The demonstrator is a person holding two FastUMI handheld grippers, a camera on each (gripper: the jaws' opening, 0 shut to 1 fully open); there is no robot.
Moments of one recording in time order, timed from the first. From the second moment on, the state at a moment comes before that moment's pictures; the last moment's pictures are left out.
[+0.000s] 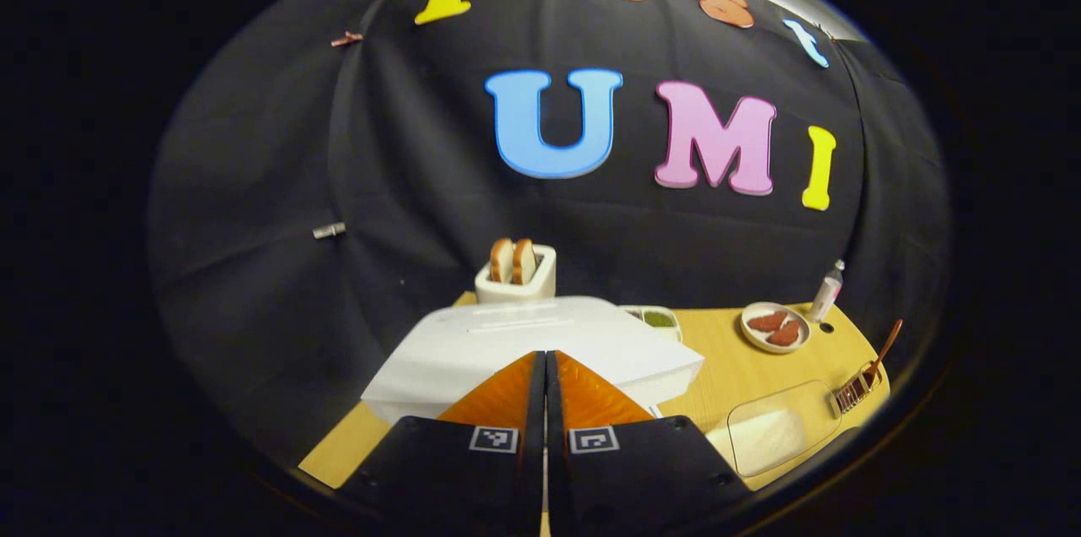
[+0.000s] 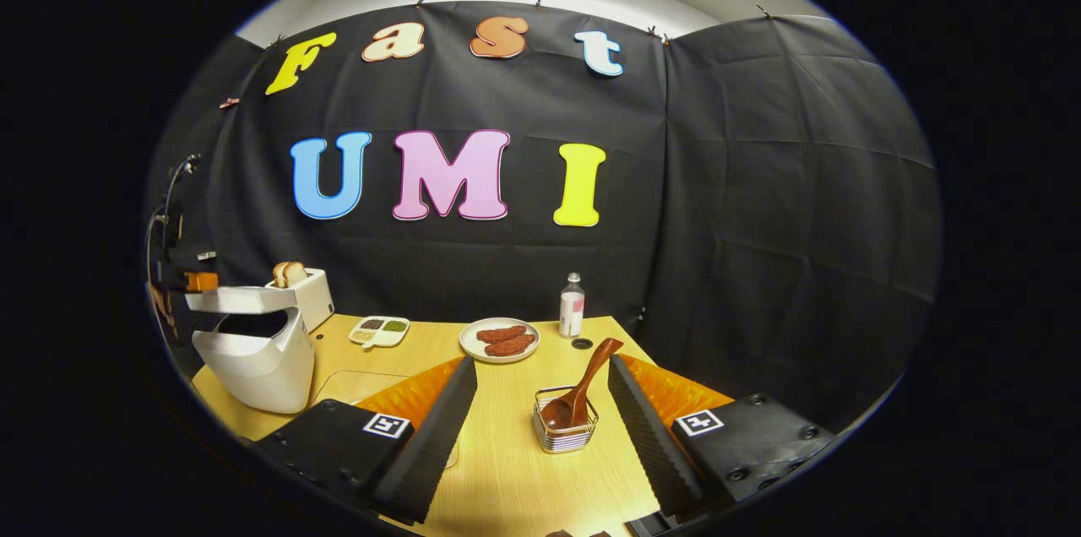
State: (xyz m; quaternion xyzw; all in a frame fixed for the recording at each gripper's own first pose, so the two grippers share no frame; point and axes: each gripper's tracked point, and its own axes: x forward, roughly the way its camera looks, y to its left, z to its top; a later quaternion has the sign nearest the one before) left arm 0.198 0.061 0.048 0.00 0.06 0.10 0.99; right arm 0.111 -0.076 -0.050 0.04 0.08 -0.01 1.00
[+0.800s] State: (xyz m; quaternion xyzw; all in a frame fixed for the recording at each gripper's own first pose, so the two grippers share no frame) left arm 0.102 -0.023 0.039 -0.01 0.02 0.11 0.99; right arm 0.200 -0.130 -0.094 0.04 0.13 0.02 0.99
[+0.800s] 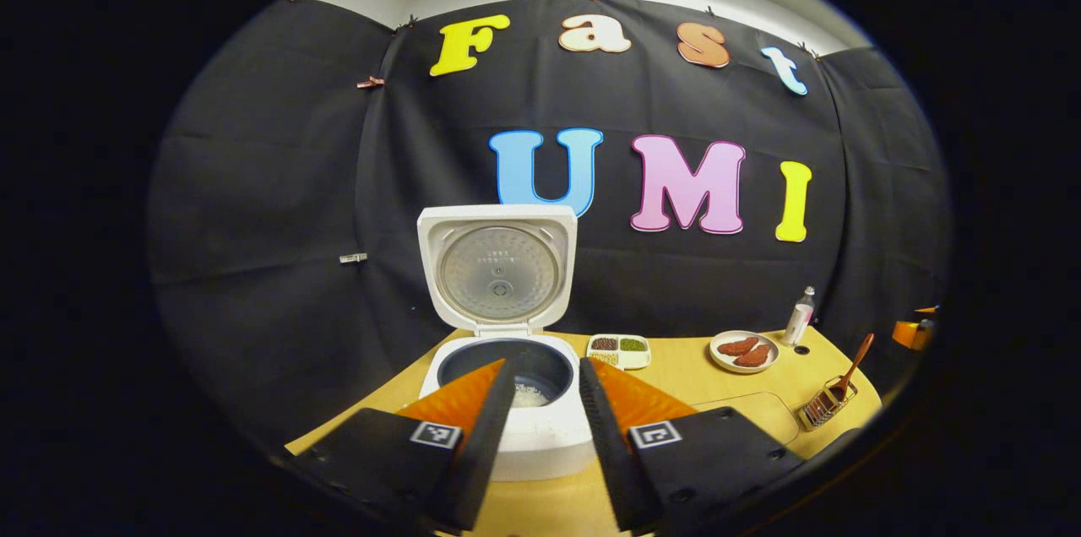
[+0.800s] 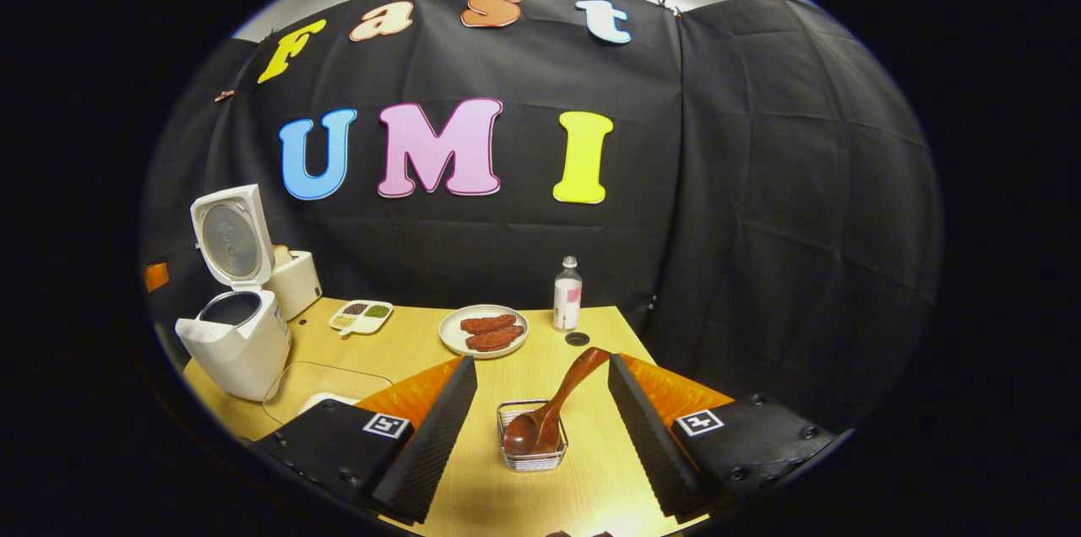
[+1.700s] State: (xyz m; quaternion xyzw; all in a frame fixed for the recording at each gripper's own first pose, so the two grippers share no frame) left arm 0.063 -0.088 -0.028 0.03 0.13 0.14 0.98; right arm 0.309 -0.128 -0.260 0.18 0.32 0.07 0.93
